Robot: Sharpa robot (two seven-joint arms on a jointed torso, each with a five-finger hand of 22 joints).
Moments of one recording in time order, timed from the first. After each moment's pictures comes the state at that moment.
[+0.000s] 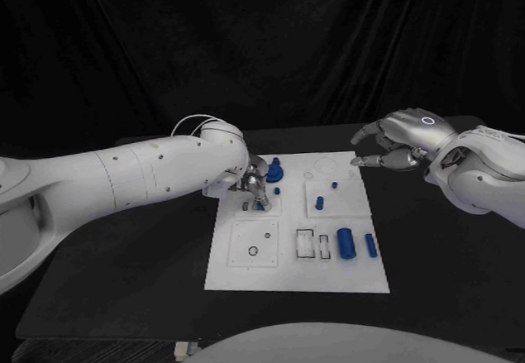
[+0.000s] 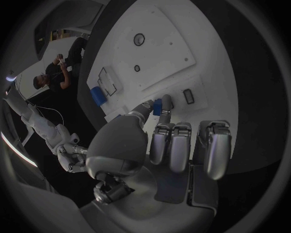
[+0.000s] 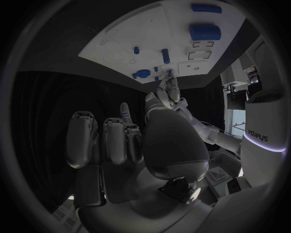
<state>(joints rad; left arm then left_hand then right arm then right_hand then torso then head) 1.31 -0.53 -0.21 1.18 -1.17 0.42 -0.39 1.14 0.06 0.24 0.01 0.33 1.08 0.06 0.26 0.63 1.46 -0.01 1.57 1.31 1.47 -0.05 1.57 1.31 0.03 1.47 0.06 1.52 1.31 1.31 -0.85 -0.21 1.46 -1.64 -0.48 0.03 1.27 -0.03 -0.01 0.28 0.14 0.82 0.08 0.20 0.20 1.47 -0.02 1.57 1.31 1.47 -0.09 1.41 1.27 0.06 1.47 0.03 1.33 1.31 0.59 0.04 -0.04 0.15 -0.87</state>
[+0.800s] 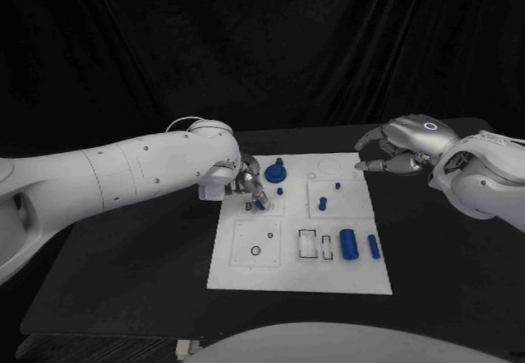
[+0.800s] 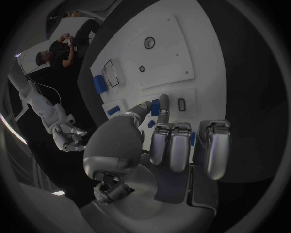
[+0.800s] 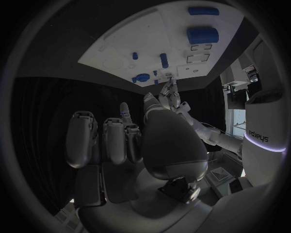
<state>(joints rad) 1.32 -0.58 -0.21 1.22 -0.96 0.36 -0.53 1.03 0.05 0.34 0.04 0.31 1.10 0.04 0.24 0.66 1.46 -0.01 1.57 1.31 1.47 -0.05 1.57 1.31 0.03 1.47 0.06 1.51 1.31 1.30 -0.85 -0.21 1.45 -1.64 -0.45 0.03 1.28 -0.01 -0.01 0.27 0.19 0.82 0.09 0.20 0.20 1.46 -0.01 1.57 1.31 1.47 -0.09 1.41 1.27 0.06 1.47 0.03 1.33 1.31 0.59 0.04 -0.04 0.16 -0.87</state>
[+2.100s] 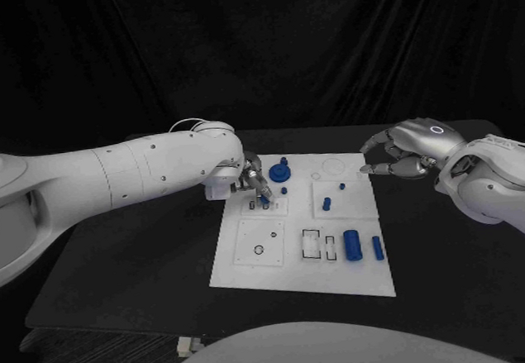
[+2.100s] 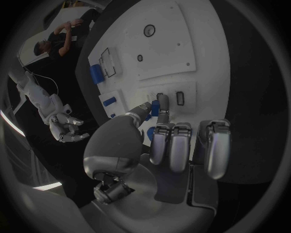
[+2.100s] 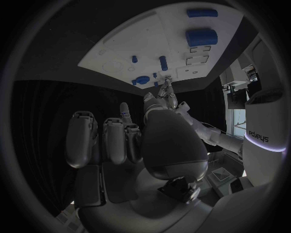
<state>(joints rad) 1.30 -0.58 -0.21 1.20 -0.93 0.27 -0.54 1.01 0.05 0.34 0.06 0.23 1.08 0.05 0.21 0.67 1.46 -0.01 1.57 1.31 1.47 -0.05 1.58 1.31 0.03 1.47 0.06 1.50 1.31 1.29 -0.84 -0.21 1.45 -1.64 -0.43 0.02 1.28 -0.01 -0.01 0.26 0.19 0.82 0.09 0.20 0.20 1.46 -0.01 1.57 1.31 1.47 -0.09 1.41 1.27 0.06 1.47 0.03 1.33 1.31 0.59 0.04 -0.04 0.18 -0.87</state>
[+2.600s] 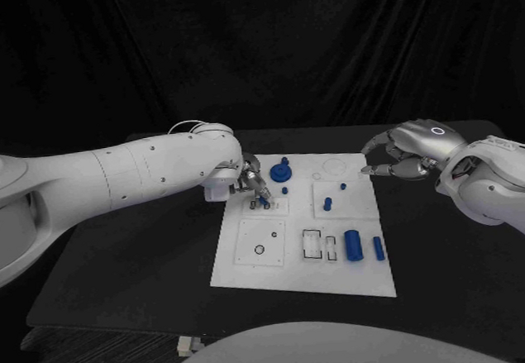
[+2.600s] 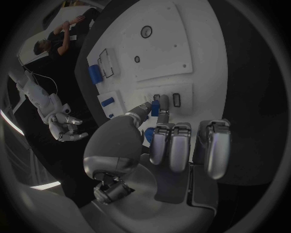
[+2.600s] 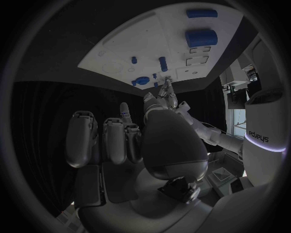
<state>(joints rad) 1.30 -0.59 -0.21 1.20 -0.93 0.27 -0.54 1.01 0.05 0.34 0.06 0.23 1.08 0.05 0.21 0.67 1.46 -0.01 1.57 1.31 1.47 -0.05 1.58 1.31 0.03 1.47 0.06 1.50 1.31 1.29 -0.84 -0.21 1.45 -1.64 -0.43 0.02 1.28 -0.01 -0.01 0.26 0.20 0.82 0.09 0.20 0.20 1.46 -0.01 1.57 1.31 1.47 -0.09 1.41 1.27 0.06 1.47 0.03 1.32 1.31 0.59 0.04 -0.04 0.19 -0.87</state>
